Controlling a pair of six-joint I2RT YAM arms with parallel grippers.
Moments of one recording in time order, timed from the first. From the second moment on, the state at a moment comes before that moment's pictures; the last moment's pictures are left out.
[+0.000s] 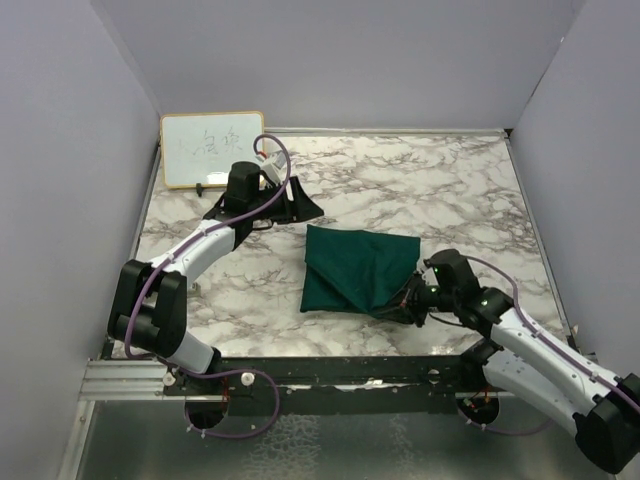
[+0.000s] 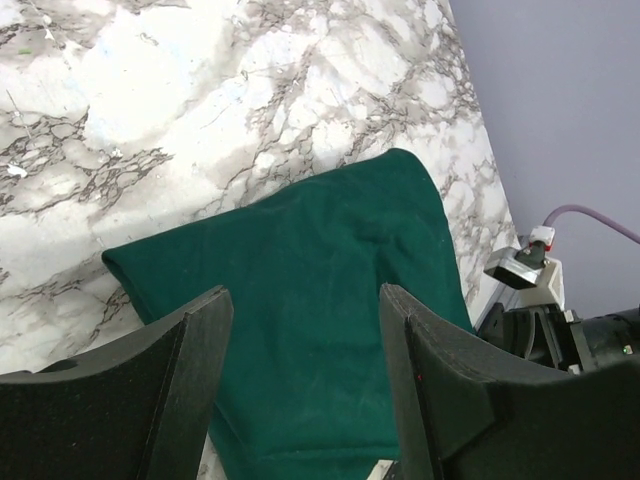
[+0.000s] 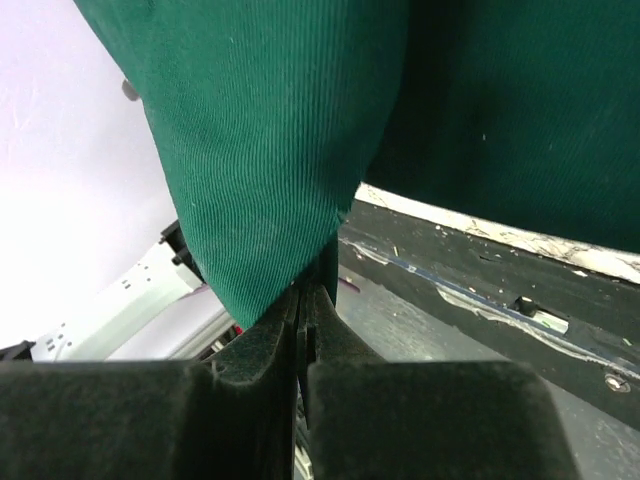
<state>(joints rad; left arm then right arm) -0.33 1.51 0.97 0.07 0.62 -0.57 0.57 0.79 0.43 -0.43 -0.51 1.36</state>
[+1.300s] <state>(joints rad) -0.36 1.46 0.77 -0.02 0.61 -0.62 0.37 1.03 0.78 -0.64 -0.14 0.59</state>
